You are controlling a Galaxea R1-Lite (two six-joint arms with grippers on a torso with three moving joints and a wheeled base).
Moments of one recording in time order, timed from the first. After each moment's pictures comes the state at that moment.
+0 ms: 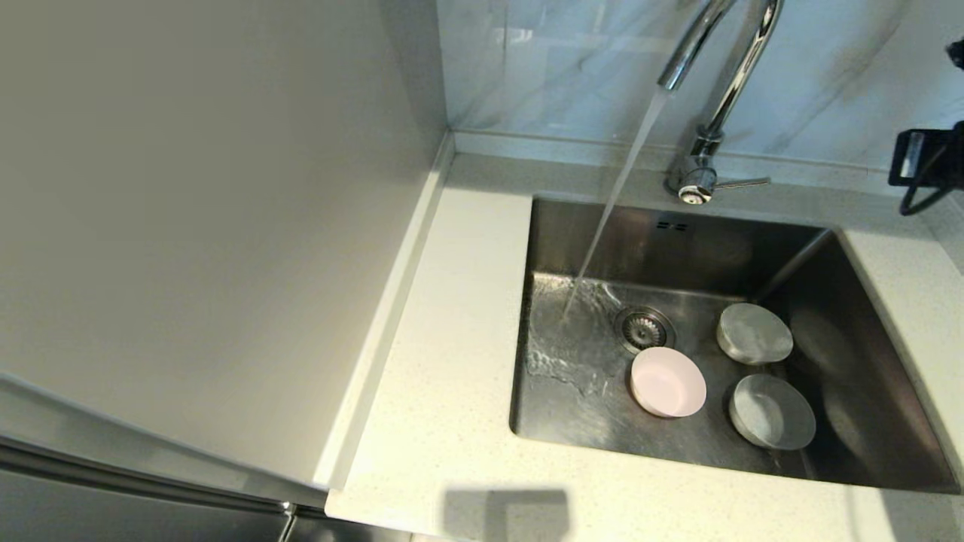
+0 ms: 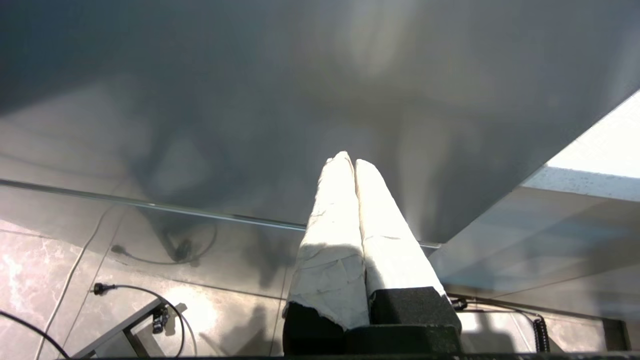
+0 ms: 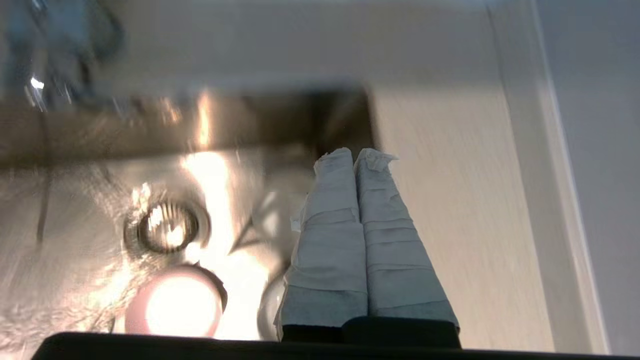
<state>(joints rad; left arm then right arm) 0.00 0.00 0.00 0.00 0.02 -0.02 -0.12 1.65 -1.63 0.30 -0.28 0.05</state>
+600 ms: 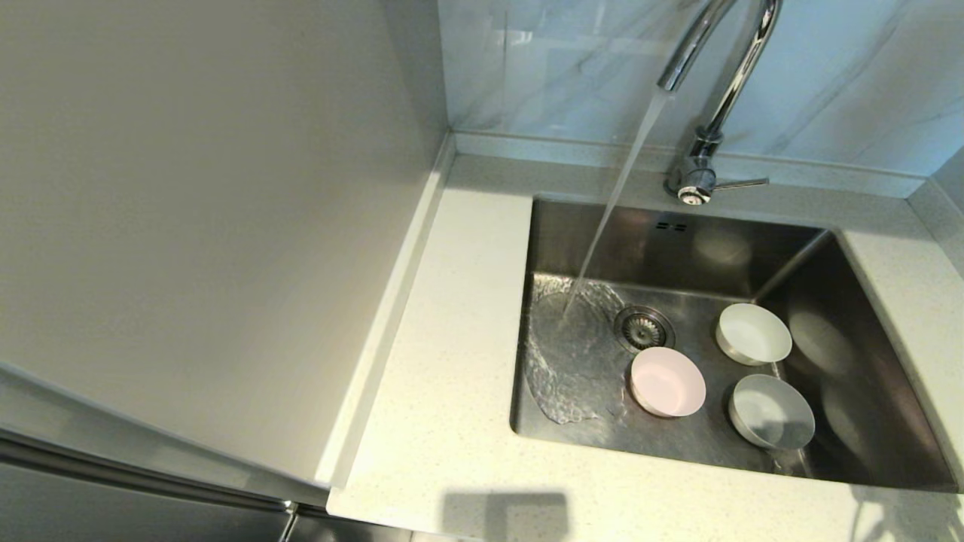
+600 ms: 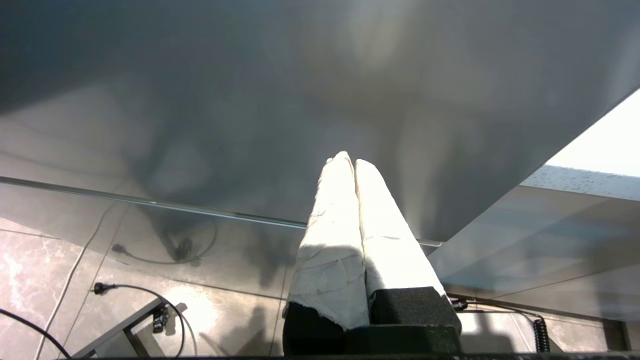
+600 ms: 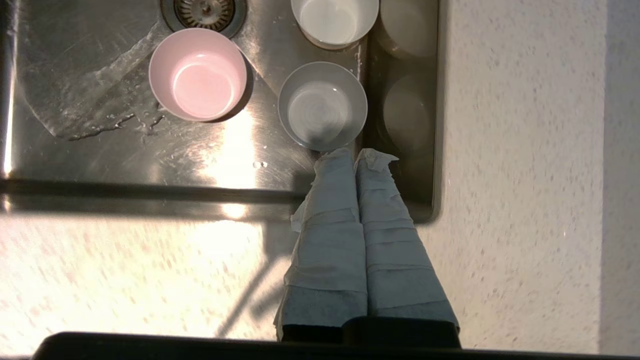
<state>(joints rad) 0.00 0.00 0.00 0.00 0.02 -0.02 -0.11 0.89 -0.58 0.09 -0.13 -0.01</state>
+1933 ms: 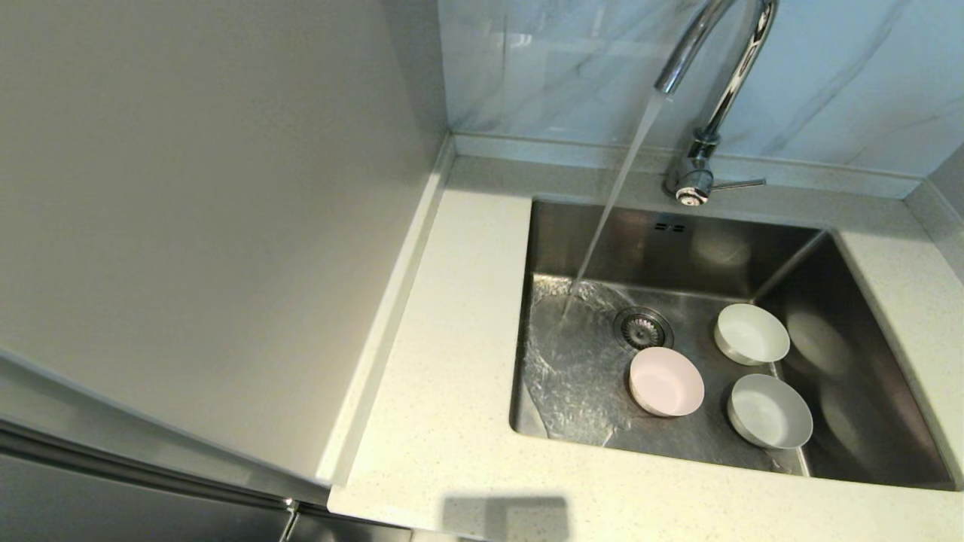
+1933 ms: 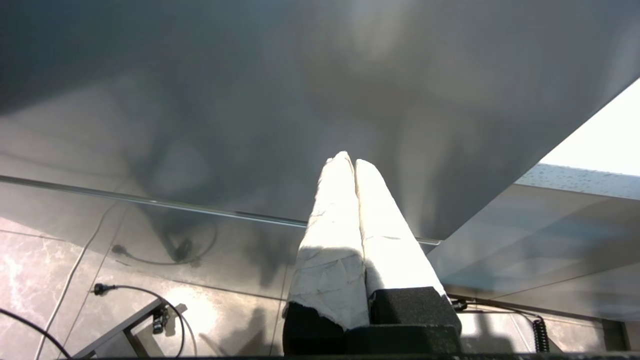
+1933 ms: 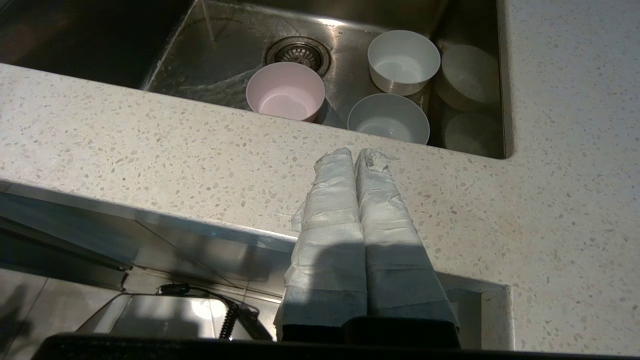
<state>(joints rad) 0.00 0.00 0.00 0.00 0.02 -0.02 0.00 0.00 0.00 0.00 -0.01 -0.01</state>
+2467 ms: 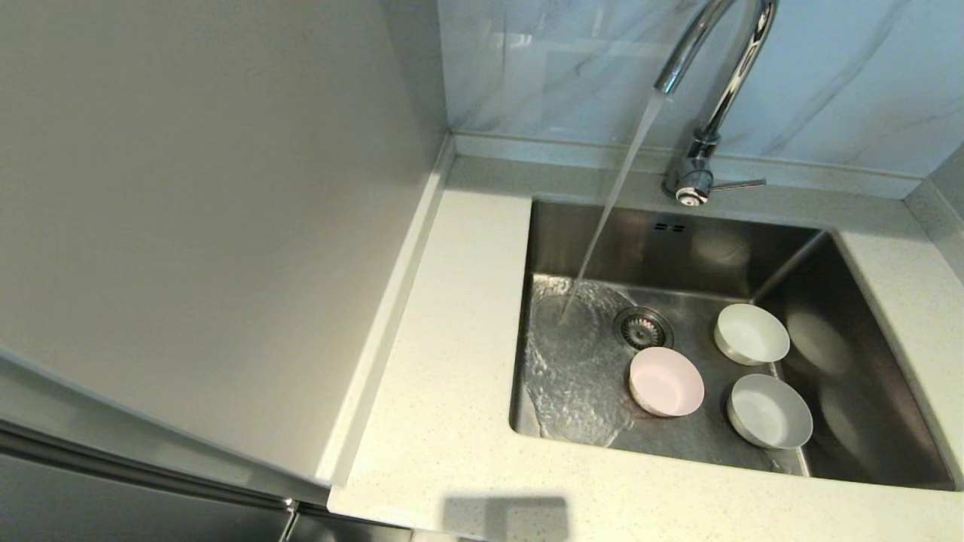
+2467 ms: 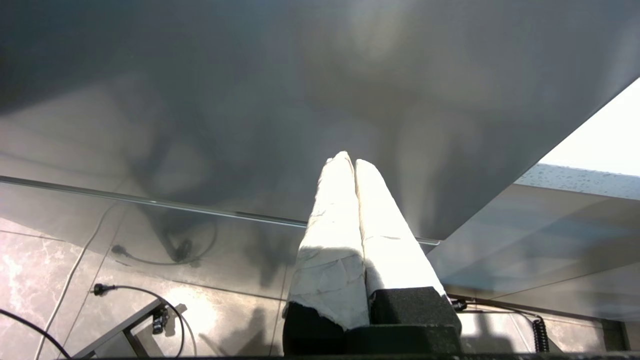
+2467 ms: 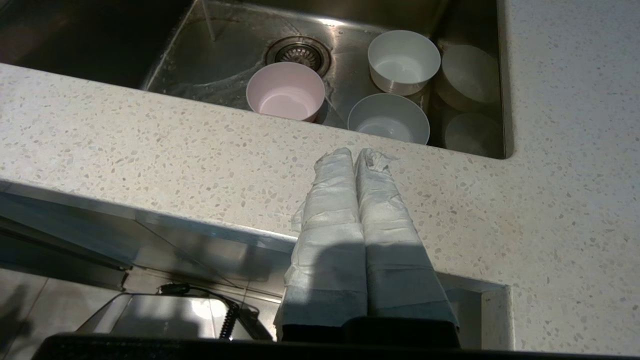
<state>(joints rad) 0.00 0.00 0.00 0.00 0.02 -0.02 0.00 0.00 0.00 0.01 -0.01 -0.01</state>
